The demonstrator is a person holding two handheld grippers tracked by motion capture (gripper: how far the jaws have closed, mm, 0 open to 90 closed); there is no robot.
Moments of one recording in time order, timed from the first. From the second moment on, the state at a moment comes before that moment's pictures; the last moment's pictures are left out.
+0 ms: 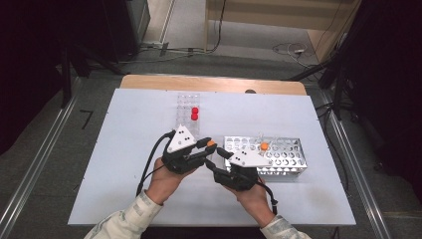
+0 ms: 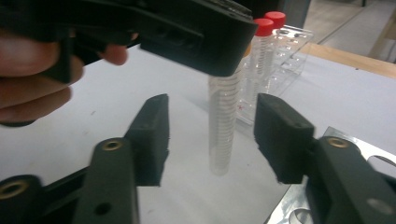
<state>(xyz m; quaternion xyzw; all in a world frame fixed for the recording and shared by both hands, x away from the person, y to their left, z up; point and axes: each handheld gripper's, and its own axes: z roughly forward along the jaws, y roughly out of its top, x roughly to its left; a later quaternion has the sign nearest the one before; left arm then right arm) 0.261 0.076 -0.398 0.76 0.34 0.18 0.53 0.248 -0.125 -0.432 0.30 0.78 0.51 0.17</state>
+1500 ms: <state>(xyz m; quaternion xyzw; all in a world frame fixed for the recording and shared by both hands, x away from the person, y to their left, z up) 0.362 0.126 -0.384 0.67 0.46 0.29 0.50 0.219 -0.196 -0.432 0.32 0.79 0.50 0.17</state>
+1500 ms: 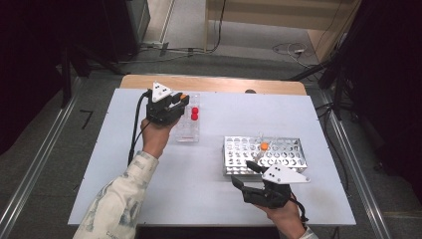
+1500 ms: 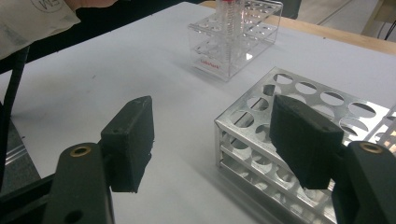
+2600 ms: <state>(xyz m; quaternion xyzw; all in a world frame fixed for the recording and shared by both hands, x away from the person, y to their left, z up) 0.351 0.122 -0.403 0.67 0.49 0.26 0.50 0.220 -0.202 -0.433 0.33 0.79 0.49 0.18</state>
